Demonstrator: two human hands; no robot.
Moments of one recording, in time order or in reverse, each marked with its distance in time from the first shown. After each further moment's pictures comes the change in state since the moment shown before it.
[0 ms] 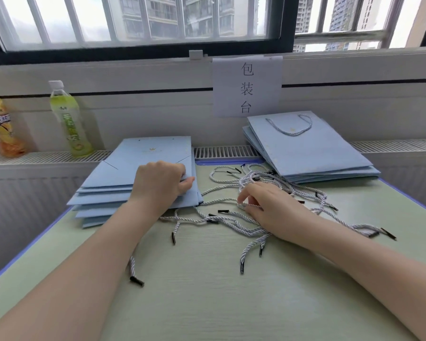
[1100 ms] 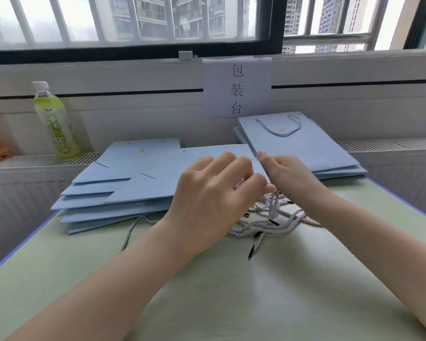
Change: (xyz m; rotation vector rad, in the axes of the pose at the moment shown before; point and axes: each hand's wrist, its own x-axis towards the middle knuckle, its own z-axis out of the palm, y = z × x) left_hand -0.029 0.088 -0.056 -0.300 0.855 0.568; right_hand 0.010 0.004 -0.043 0.549 0.236 0.334
